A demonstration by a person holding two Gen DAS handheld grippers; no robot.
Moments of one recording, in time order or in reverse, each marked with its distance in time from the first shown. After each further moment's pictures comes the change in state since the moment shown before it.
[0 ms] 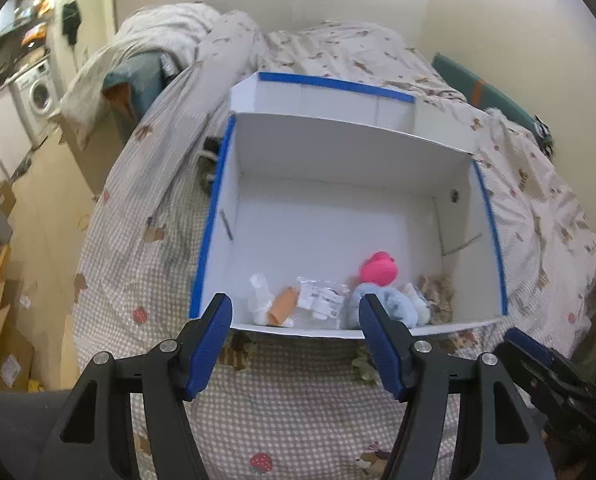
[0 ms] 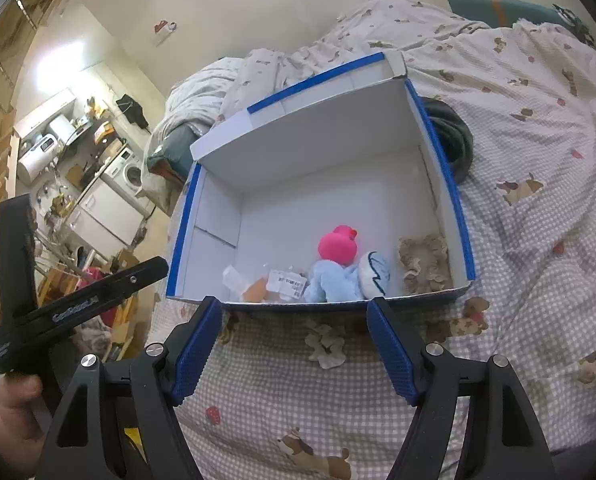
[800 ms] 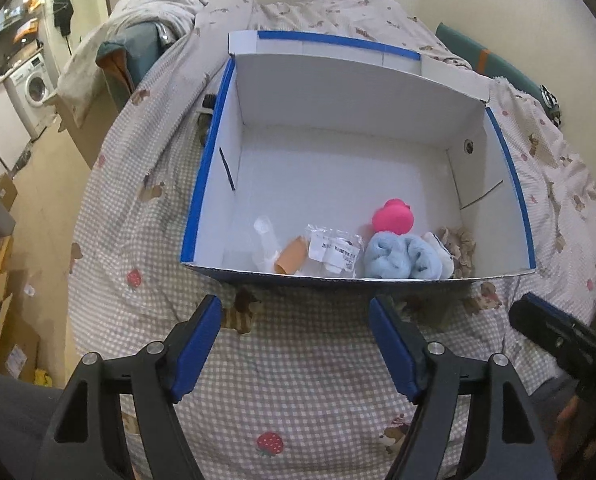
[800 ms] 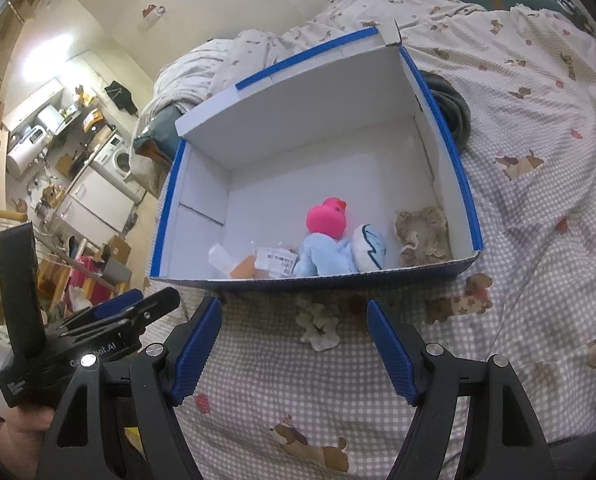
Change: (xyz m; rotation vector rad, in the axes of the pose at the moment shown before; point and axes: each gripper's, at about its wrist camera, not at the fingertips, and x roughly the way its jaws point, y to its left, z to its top) left arm 0.029 0.008 -0.036 0.024 0.095 0.024; right arm 0.020 0.001 -0.012 0.008 0.076 -0.036
